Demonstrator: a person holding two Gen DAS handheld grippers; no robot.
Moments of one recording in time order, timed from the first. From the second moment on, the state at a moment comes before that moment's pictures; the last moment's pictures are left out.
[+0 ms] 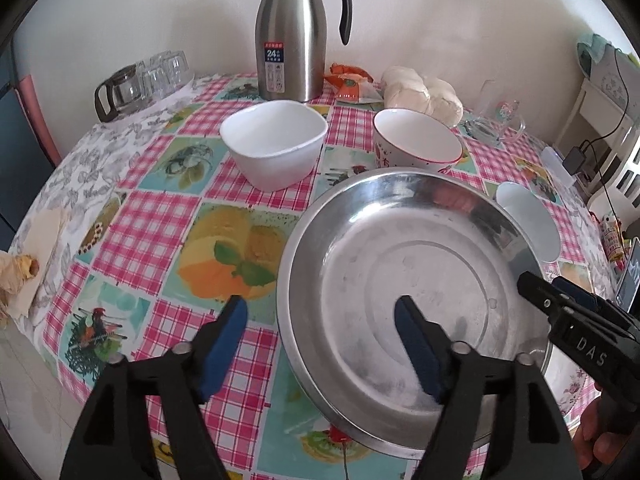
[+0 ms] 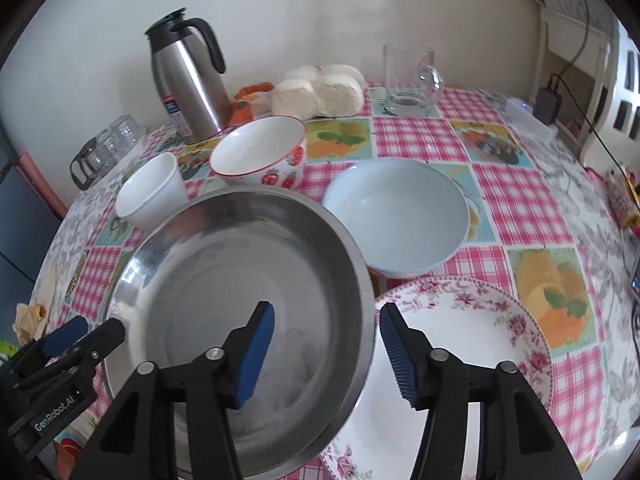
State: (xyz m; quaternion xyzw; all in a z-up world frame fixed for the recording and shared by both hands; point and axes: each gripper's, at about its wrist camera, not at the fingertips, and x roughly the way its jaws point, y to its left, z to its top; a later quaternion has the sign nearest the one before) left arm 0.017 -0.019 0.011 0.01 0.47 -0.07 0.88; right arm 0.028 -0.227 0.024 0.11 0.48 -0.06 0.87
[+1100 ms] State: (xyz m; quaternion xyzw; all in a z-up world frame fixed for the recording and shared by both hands) left arm -0.012 -0.041 0.059 0.01 0.36 -0.09 0.93; right arm -0.003 -0.282 0.040 0.14 0.39 -0.08 0.91
